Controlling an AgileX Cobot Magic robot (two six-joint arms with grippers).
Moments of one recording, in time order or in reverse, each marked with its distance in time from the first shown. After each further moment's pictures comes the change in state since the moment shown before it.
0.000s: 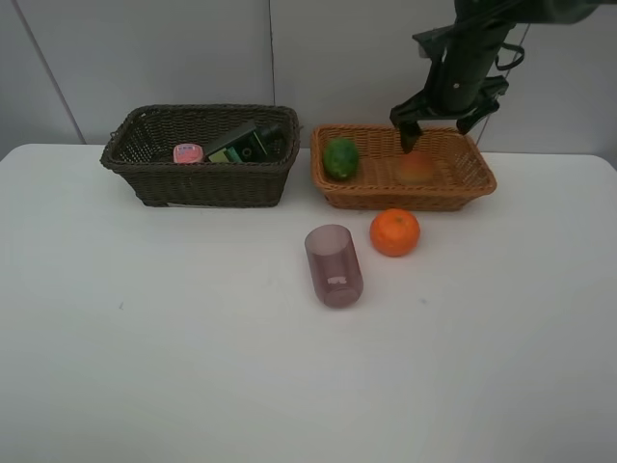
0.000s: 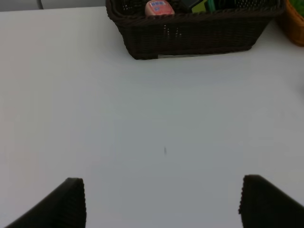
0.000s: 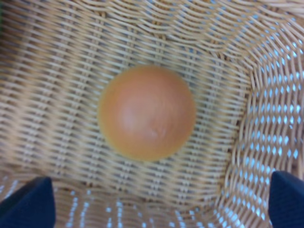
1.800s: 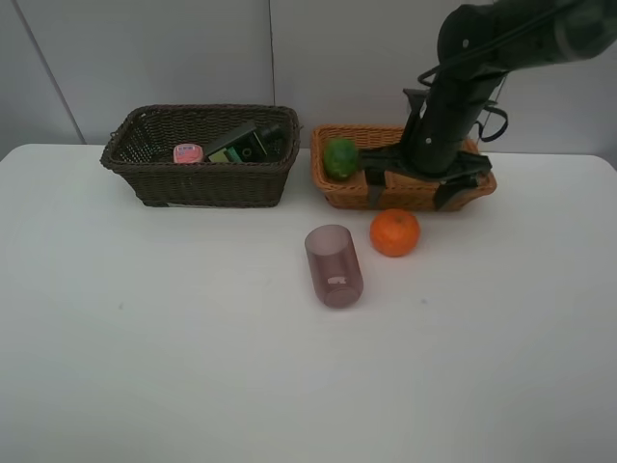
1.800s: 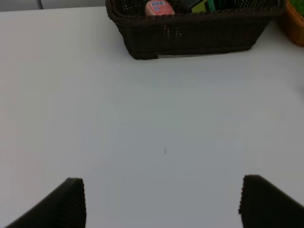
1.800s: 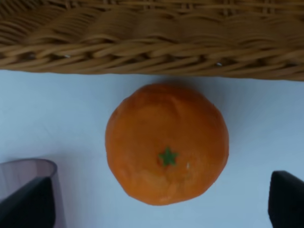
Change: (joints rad) left arm 0.000 0.000 0.000 0.000 0.000 0.000; right arm 0.117 -0.155 0.406 0.192 -0.101 0.327
